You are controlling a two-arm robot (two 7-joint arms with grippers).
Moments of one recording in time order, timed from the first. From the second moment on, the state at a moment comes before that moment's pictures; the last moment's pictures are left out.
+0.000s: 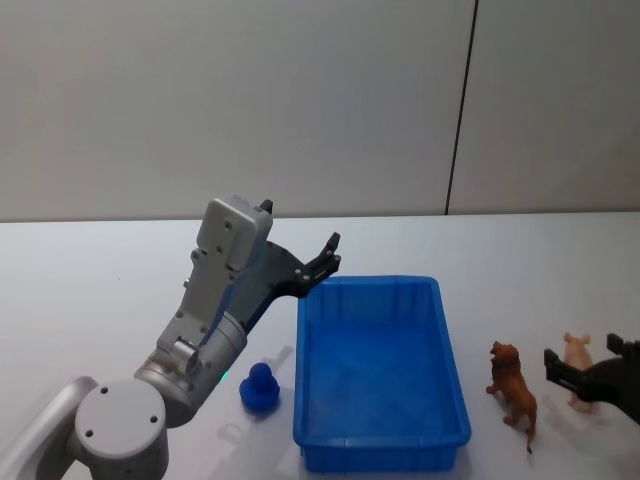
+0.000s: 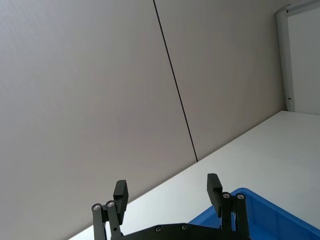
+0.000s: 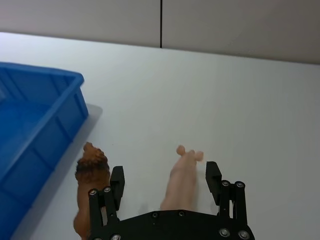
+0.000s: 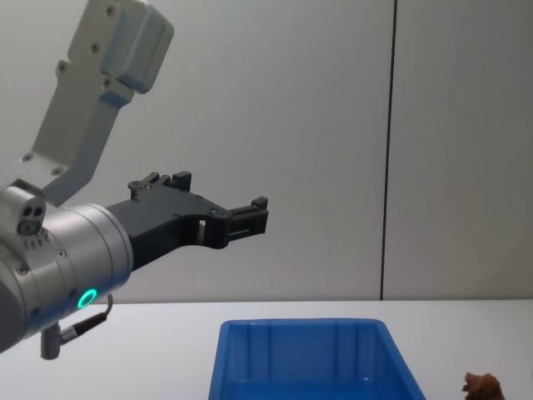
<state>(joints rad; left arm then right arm) -0.24 0.38 0.45 -1.63 -0.20 0.01 -0.01 -0.01 0.41 -0.16 -1.63 0.35 0.35 0.11</state>
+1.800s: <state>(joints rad) -0.24 0.38 0.45 -1.63 -0.20 0.01 -0.01 0.05 0.36 -0.17 -1.52 0.33 0.35 0.09</state>
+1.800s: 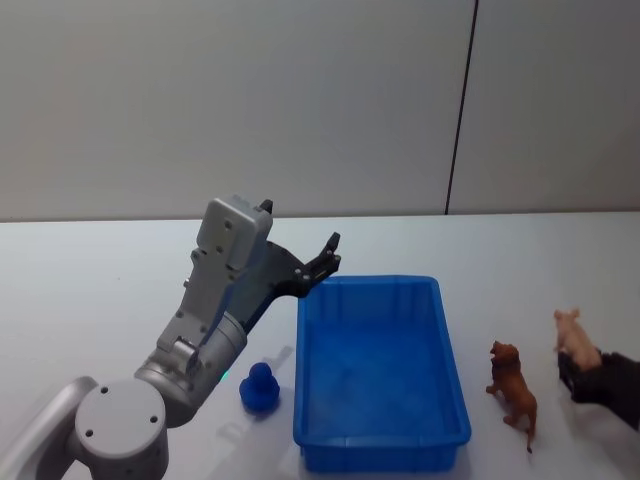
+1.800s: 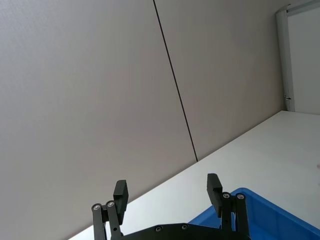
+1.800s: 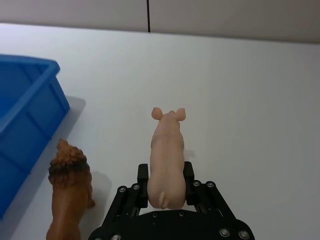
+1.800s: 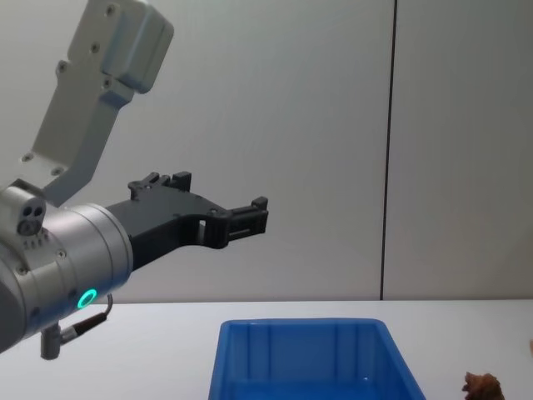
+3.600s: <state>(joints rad) -0.24 0.38 0.45 -1.63 -0.20 0.01 -0.01 0.29 0.19 -0.32 -1.42 0.20 0.25 0.50</state>
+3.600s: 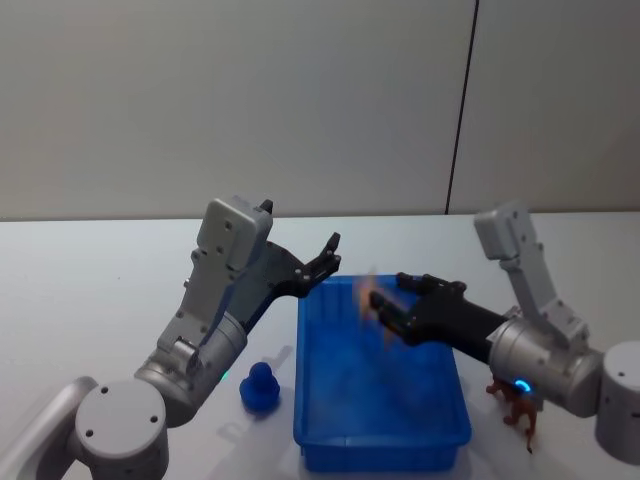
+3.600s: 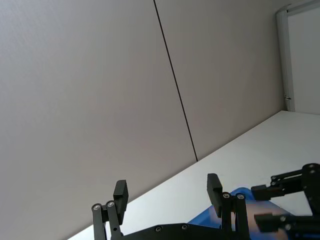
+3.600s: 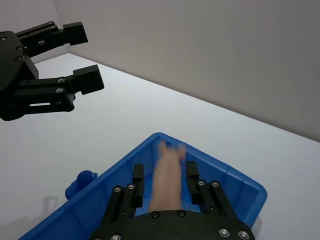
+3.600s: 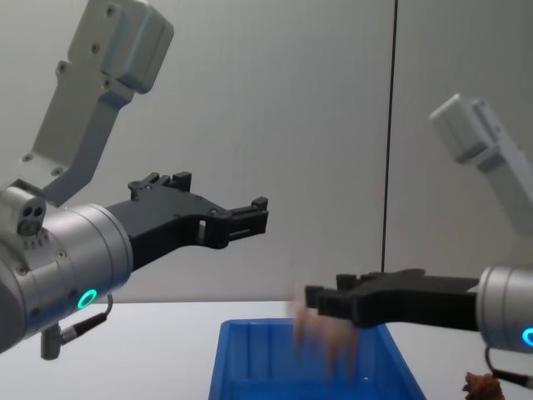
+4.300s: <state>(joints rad) -0.24 0.38 0.45 -1.63 -0.20 0.01 -0.01 0.31 0.18 -0.33 -1.39 0.20 0.24 0.49</state>
